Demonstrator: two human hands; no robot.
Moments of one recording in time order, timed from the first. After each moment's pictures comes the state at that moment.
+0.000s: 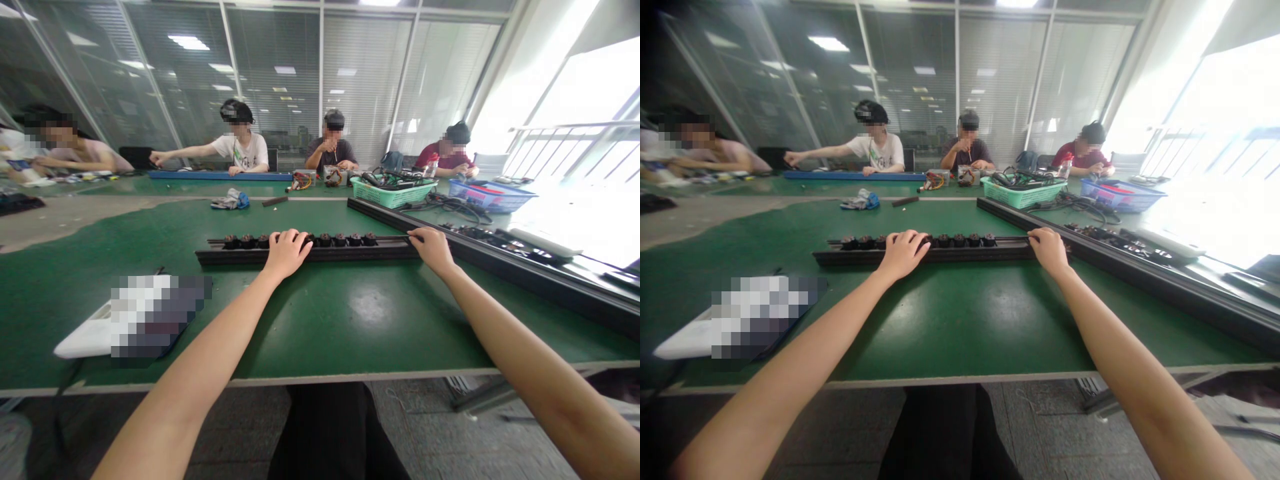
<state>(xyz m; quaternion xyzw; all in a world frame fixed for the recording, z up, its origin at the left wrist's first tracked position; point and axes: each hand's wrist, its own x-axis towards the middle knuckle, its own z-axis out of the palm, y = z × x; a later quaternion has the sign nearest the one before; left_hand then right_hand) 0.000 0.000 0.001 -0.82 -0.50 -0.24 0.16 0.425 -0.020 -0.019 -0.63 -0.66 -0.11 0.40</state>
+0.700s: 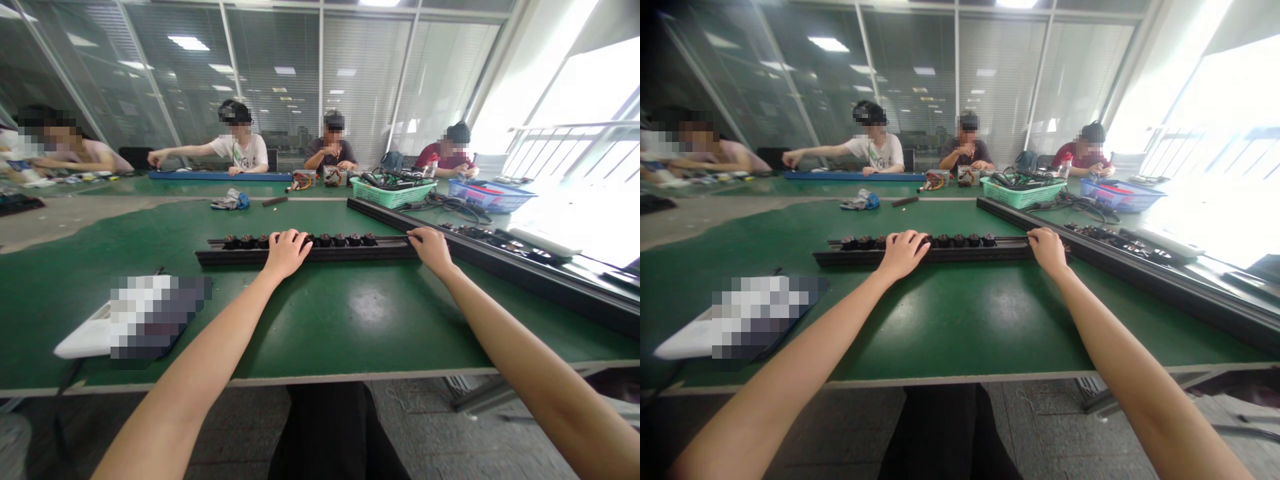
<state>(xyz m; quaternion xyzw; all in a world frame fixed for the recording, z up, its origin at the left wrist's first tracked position) 0.000 -0.001 0.002 -0.82 -0.50 -0.24 0.15 0.413 -0.028 -0.011 -0.65 -0.64 -0.10 0.39</state>
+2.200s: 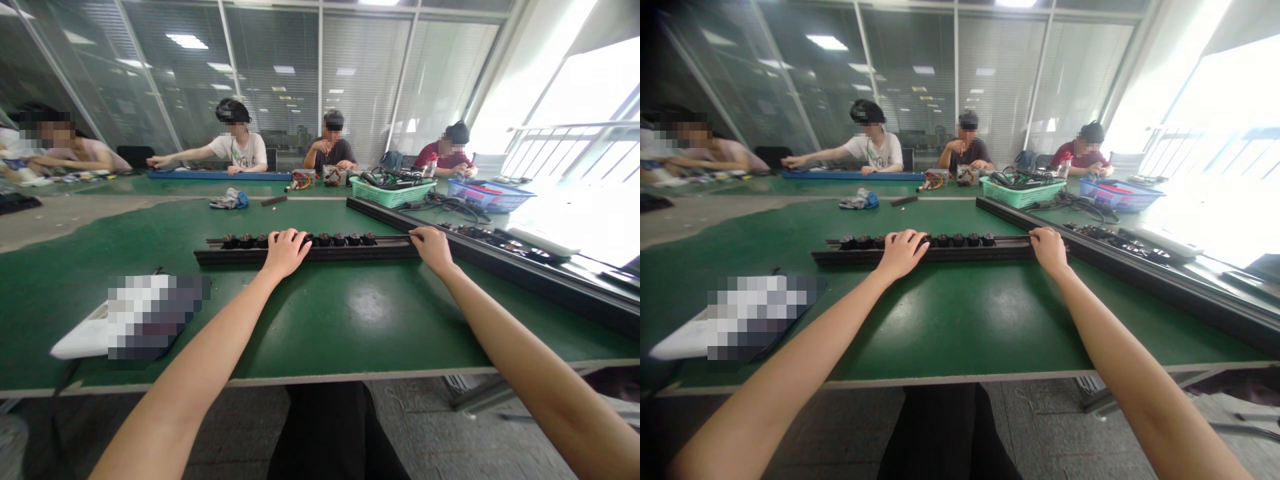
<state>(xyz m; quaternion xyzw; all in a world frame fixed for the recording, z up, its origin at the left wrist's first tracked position) 0.000 0.000 0.001 -0.82 -0.50 -0.24 0.16 0.418 -0.027 -0.013 -0.66 -0.63 -0.11 0.40</state>
